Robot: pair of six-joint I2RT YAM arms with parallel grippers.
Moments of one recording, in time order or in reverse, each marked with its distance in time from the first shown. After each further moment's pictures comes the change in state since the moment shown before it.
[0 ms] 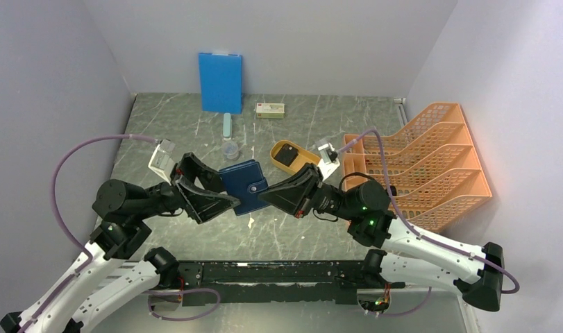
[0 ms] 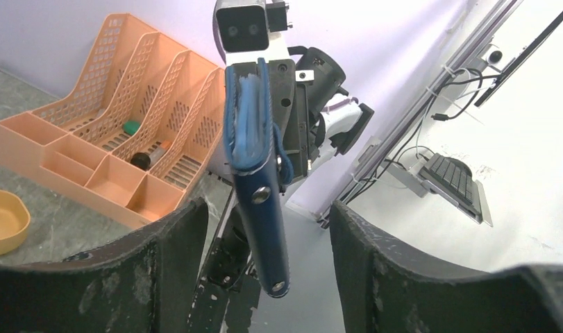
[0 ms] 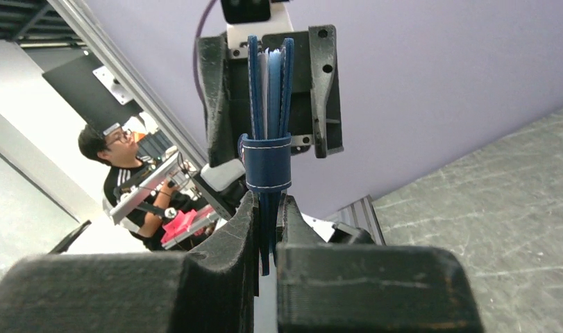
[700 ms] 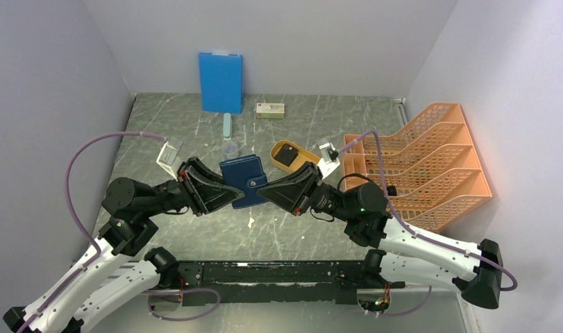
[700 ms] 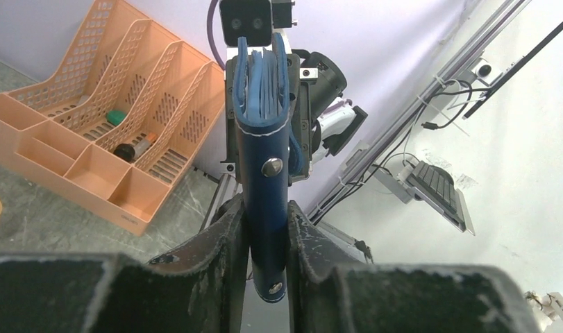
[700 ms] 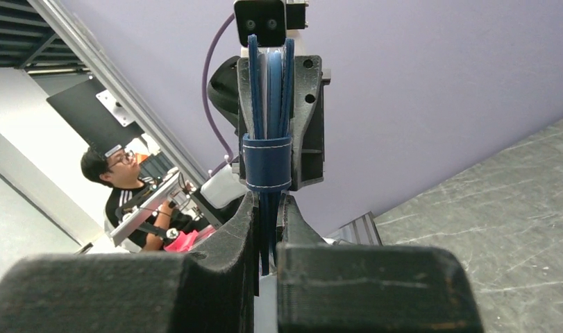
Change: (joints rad) left arm 0.000 0.036 -0.054 0.101 0.006 -0.096; right arm 0.014 0.026 -0.028 0.115 0.057 0.041
